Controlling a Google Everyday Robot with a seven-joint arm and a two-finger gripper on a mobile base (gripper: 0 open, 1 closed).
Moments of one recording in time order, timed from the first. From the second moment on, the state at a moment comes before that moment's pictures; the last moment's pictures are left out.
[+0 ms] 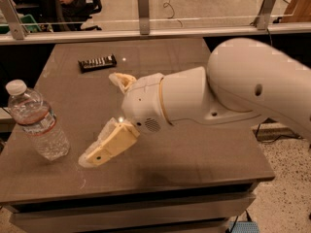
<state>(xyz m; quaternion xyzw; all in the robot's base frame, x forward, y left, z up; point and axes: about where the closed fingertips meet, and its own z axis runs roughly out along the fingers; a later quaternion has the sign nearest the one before) 0.399 0.112 0.931 -0.58 0.60 0.33 0.44</state>
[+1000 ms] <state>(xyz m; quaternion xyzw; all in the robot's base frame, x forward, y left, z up) 0.426 0.215 0.900 -0.53 0.54 0.42 0.50</state>
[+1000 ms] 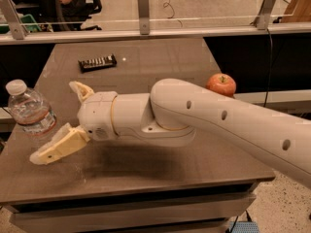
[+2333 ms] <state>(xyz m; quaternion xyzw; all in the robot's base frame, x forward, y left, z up) 0.399 0.248 0.885 -0.51 0.53 0.46 0.50</state>
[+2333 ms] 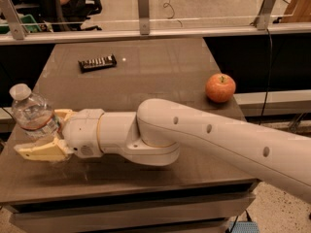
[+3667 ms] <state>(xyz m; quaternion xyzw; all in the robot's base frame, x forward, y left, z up) 0.590 0.059 0.913 -0.42 0.60 0.36 0.58</state>
